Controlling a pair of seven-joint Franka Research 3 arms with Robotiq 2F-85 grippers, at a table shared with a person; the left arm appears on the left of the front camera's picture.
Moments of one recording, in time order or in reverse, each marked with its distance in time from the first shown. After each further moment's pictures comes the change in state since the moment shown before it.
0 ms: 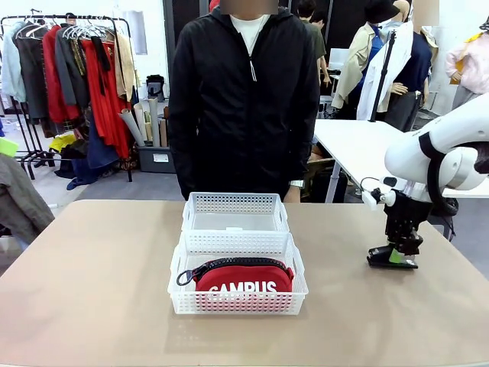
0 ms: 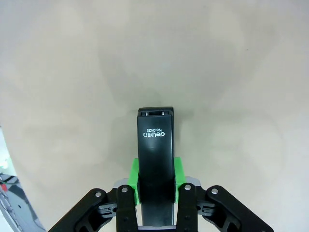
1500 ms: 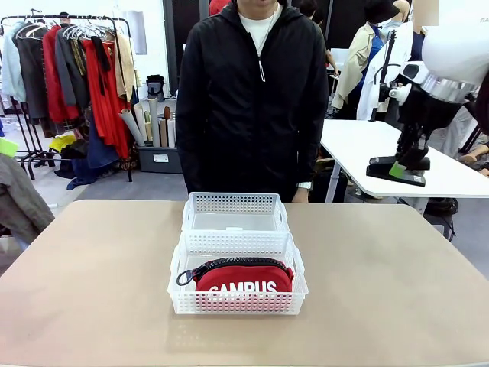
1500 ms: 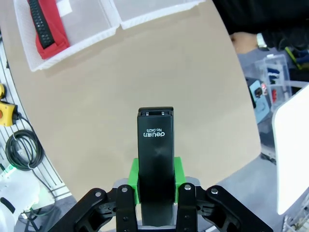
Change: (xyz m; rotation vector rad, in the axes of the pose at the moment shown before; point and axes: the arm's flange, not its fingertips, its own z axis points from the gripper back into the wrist) left arm 0.000 0.000 0.000 0.000 0.000 0.000; right arm 0.090 0.108 0.220 -0.338 -0.059 -0.212
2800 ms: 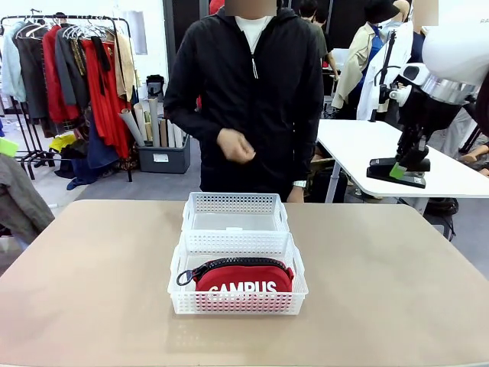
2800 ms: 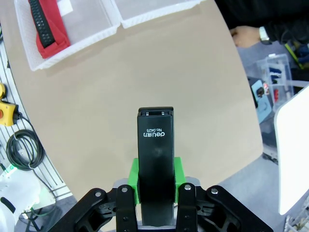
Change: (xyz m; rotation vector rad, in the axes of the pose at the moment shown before) left arm 0.000 0.000 0.000 0.000 0.000 0.000; right arm -0.003 -0.002 -0.002 0.007 -0.001 -0.005
